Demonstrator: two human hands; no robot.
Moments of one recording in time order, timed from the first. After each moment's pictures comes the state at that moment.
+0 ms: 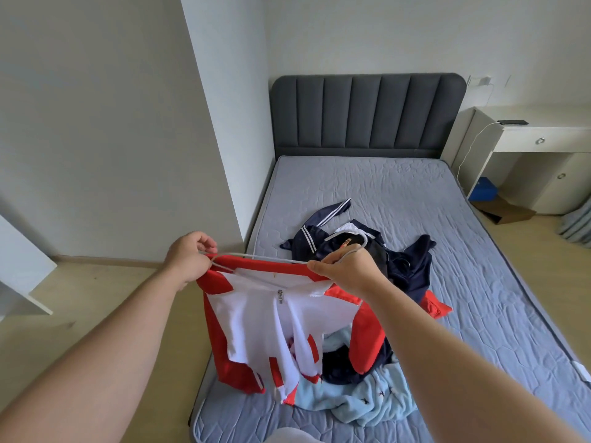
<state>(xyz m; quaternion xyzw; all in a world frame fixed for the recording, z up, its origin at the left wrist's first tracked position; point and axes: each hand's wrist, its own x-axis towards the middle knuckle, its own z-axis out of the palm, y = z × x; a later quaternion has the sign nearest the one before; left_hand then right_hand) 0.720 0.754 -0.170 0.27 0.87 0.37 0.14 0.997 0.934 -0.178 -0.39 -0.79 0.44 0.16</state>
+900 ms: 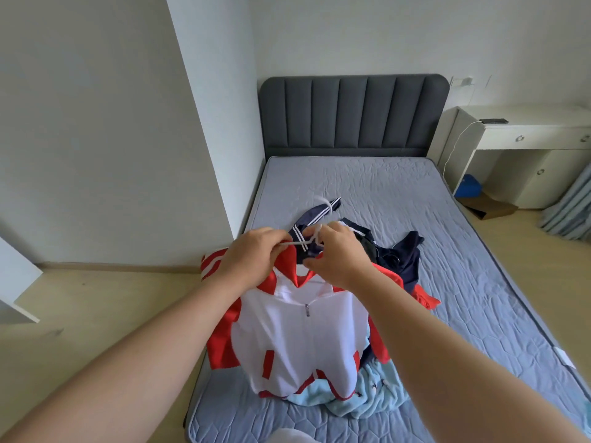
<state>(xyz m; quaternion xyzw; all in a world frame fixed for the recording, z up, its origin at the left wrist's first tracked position) 0.833 0.801 -0.144 0.63 0.73 0.28 -0.02 1.002 0.915 -0.142 -0.35 -0.90 0.23 0.15</state>
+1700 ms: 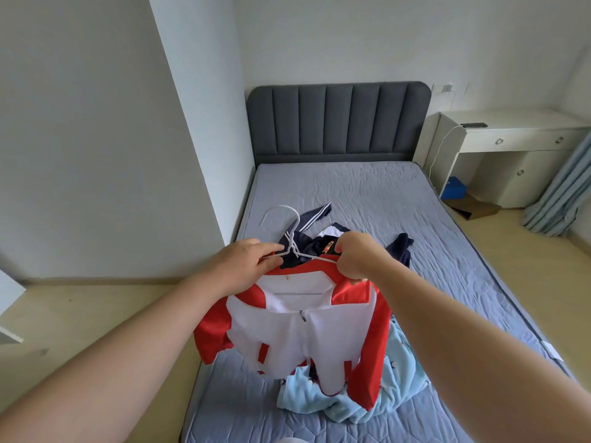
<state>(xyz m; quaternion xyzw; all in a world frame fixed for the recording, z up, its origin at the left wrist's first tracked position) 0.809 0.800 -0.144 0.63 0.75 0.14 0.09 1.025 0.943 -0.118 -0.47 -0.86 0.17 -0.04</state>
